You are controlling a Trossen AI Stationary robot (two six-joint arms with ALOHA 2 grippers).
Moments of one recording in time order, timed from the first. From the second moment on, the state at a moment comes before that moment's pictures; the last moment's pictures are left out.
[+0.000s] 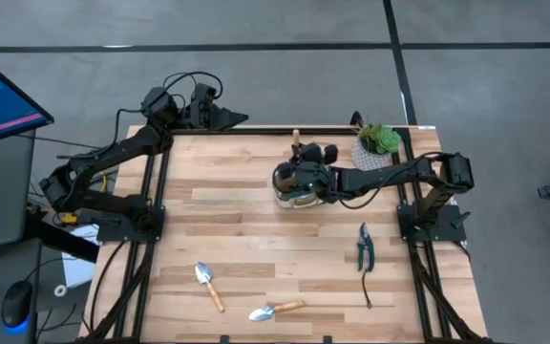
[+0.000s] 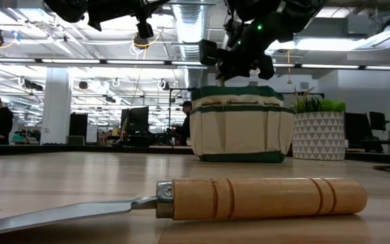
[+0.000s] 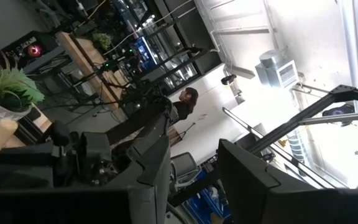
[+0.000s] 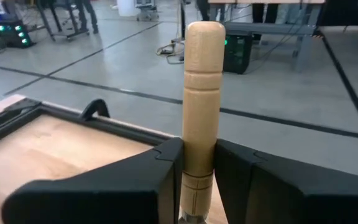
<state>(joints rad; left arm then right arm) 0.73 1.24 0.92 0.67 0.79 -1.27 -0.07 1.69 1.04 0.17 1.03 0.49</state>
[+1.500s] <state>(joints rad) 0.73 1.24 0.92 0.67 0.79 -1.26 -0.04 1.79 1.04 0.24 1.02 0.51</state>
